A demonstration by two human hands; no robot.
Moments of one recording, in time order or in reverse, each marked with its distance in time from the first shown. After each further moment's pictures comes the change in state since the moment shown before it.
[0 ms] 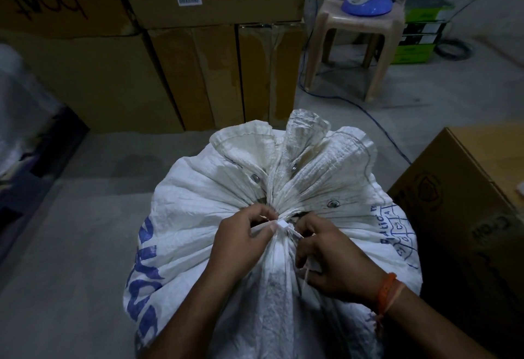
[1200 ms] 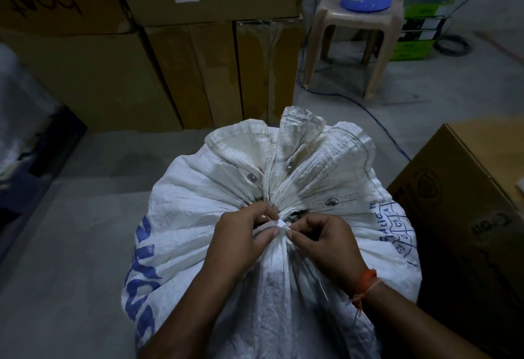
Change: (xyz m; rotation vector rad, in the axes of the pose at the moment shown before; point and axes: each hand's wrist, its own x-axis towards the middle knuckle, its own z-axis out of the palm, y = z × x) left_hand -0.003 0.009 -0.003 0.149 0.026 0.124; right_hand 0.015 -0.001 0.023 0.489 0.363 0.493
